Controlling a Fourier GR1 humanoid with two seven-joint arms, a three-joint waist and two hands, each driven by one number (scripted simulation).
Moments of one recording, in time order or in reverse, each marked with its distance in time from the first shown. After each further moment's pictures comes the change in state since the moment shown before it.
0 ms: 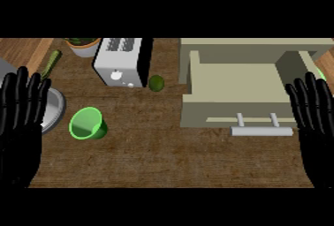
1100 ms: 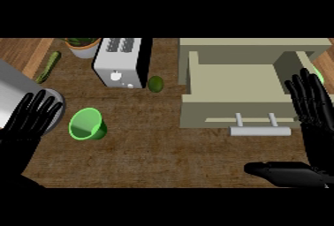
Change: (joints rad) left arm 0.076 0.177 0.199 0.356 0.537 -0.531 -0.053; right arm -0.034 -0.044 -0.053 0.071 0.026 0.055 -0.010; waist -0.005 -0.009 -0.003
